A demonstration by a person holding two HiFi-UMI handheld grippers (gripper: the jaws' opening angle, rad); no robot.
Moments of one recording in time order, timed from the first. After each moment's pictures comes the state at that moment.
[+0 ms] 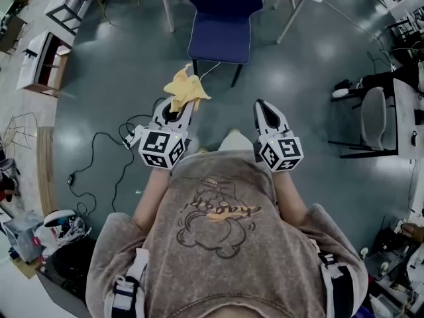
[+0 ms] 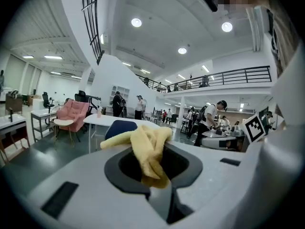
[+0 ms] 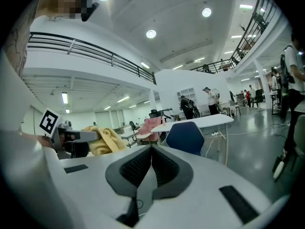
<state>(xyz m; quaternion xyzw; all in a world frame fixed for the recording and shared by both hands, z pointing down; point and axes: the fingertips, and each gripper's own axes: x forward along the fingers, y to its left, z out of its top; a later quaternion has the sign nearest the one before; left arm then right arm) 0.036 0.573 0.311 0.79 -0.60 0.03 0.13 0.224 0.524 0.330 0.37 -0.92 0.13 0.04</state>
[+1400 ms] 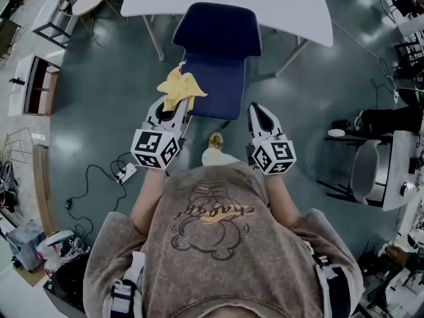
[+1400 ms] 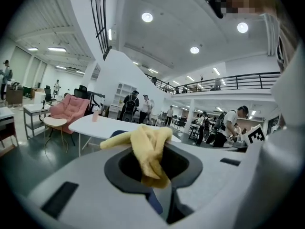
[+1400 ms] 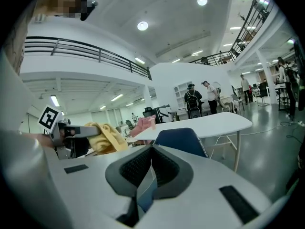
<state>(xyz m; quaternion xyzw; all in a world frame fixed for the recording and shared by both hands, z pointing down) -0.040 0.200 0.296 0.77 -0.62 0.01 0.16 0.152 0.154 0.332 0.37 -0.91 0.16 0.05</state>
